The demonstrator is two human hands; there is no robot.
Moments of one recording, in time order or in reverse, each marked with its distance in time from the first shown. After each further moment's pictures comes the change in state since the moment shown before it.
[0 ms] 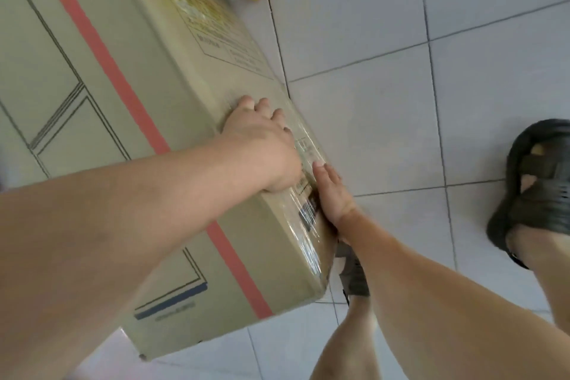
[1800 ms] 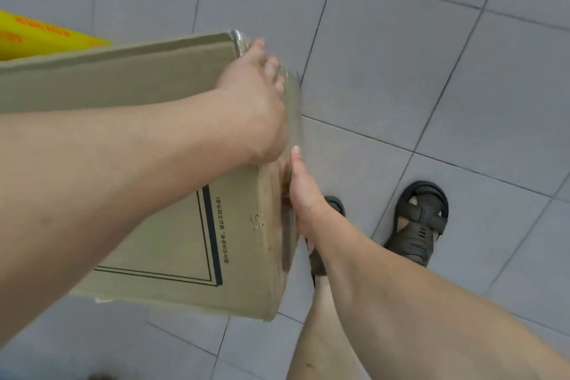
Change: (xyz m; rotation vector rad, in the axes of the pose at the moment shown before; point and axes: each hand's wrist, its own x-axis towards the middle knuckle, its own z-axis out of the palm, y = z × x) left_hand -0.081 0.118 0.146 1.396 0.659 0.234; right_hand -0.029 0.104 0.266 1.410 0.432 -0.118
